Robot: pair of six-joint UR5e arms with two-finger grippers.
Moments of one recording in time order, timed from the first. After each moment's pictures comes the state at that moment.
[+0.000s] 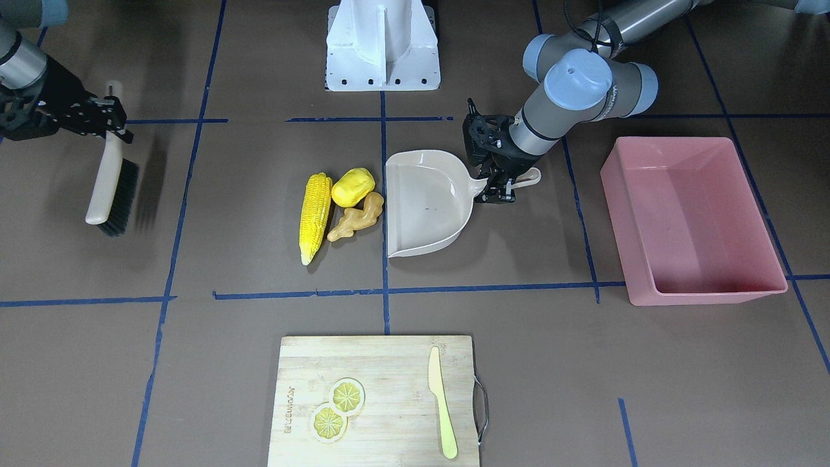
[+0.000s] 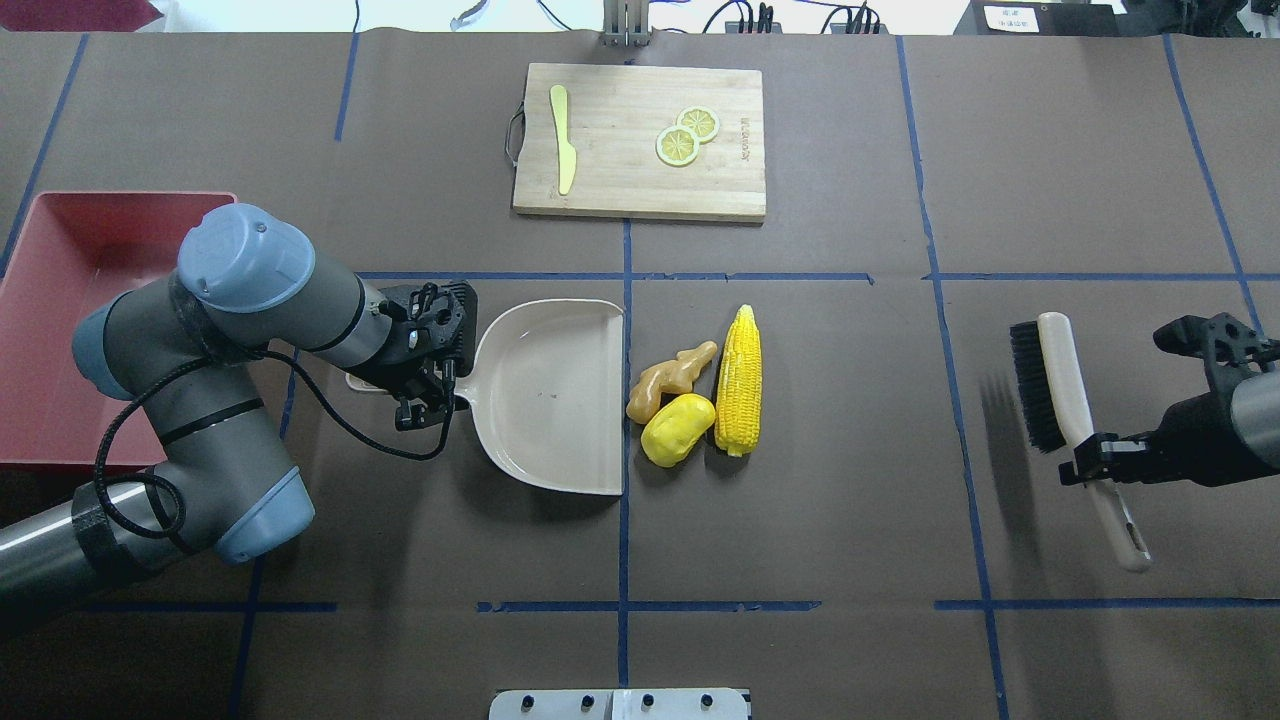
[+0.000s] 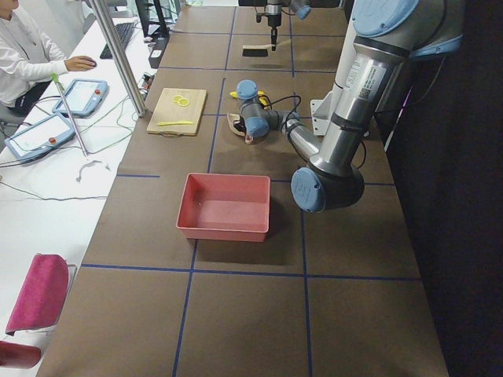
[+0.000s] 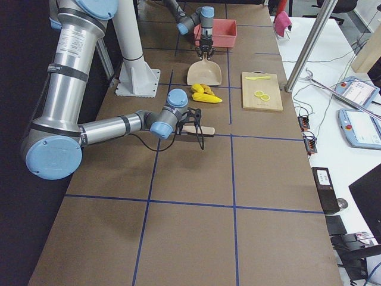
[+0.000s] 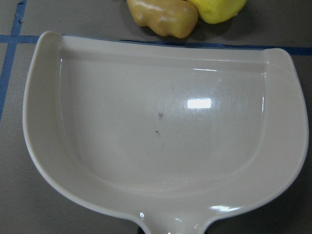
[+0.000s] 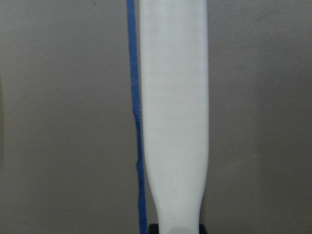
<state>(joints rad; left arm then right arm) -0.62 -2.00 -1.68 -2.03 -2.10 0.29 0.72 -1.82 2.00 -0.83 2.20 1.23</state>
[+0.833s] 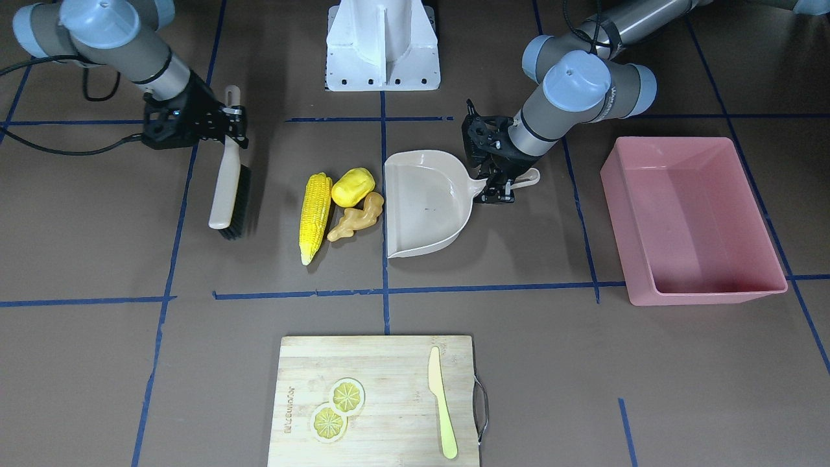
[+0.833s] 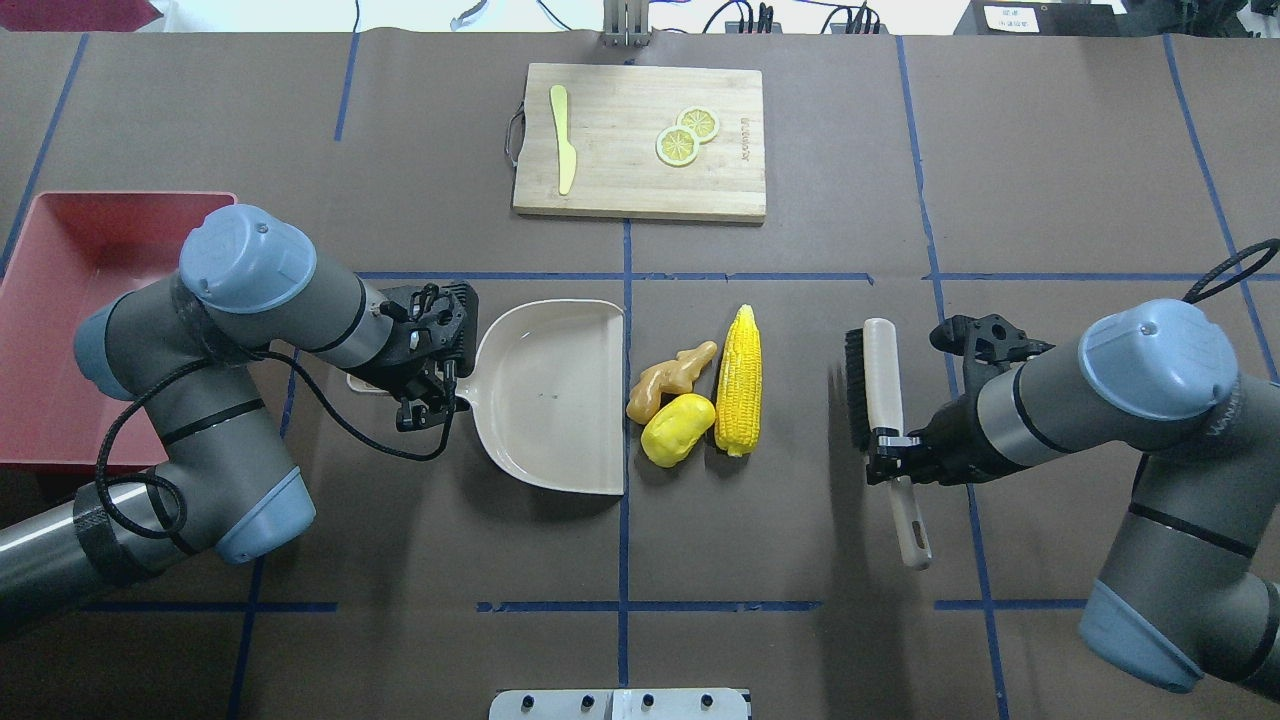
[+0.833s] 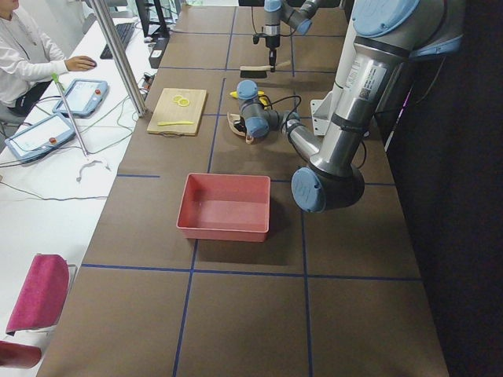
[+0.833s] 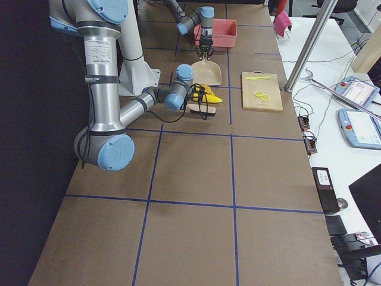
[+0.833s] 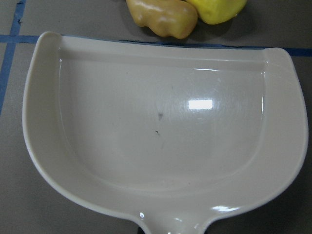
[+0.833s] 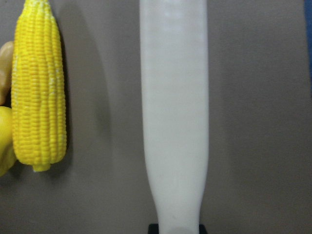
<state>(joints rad) -0.62 -1.99 -1.68 -2.04 -2.10 0.29 0.55 -1.48 1.99 -1.14 2.08 1.38</state>
